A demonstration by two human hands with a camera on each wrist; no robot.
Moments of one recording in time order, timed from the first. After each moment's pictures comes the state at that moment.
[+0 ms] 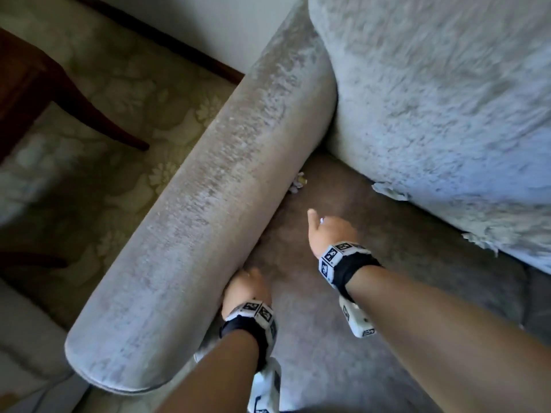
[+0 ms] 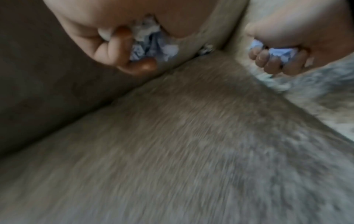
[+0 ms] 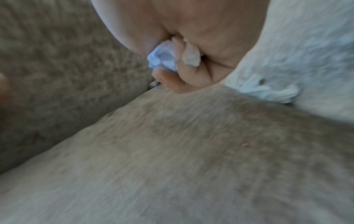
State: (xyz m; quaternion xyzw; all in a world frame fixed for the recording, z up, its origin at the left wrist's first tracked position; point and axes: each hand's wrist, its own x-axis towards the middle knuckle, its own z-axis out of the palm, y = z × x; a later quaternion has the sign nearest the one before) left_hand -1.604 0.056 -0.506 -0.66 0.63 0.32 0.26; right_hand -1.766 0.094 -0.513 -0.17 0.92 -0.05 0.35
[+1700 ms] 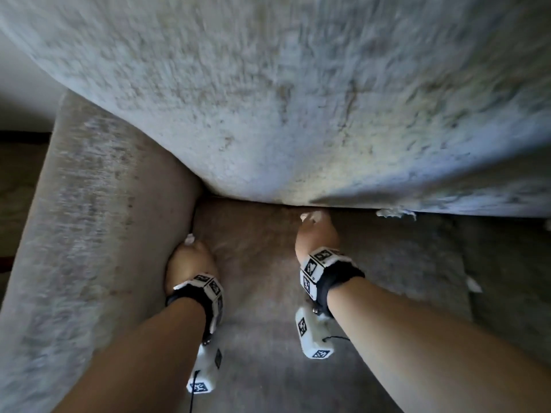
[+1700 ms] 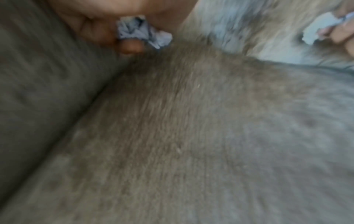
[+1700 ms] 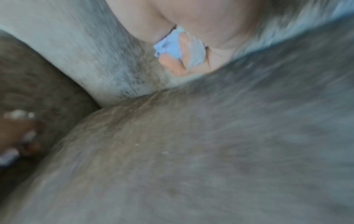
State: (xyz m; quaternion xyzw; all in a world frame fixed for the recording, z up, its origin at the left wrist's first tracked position) left_hand -1.789 0.013 -0.579 -0.56 0.79 0.21 0.14; right_hand -1.893 0.184 -0.574 0.18 0.88 -0.35 0.27
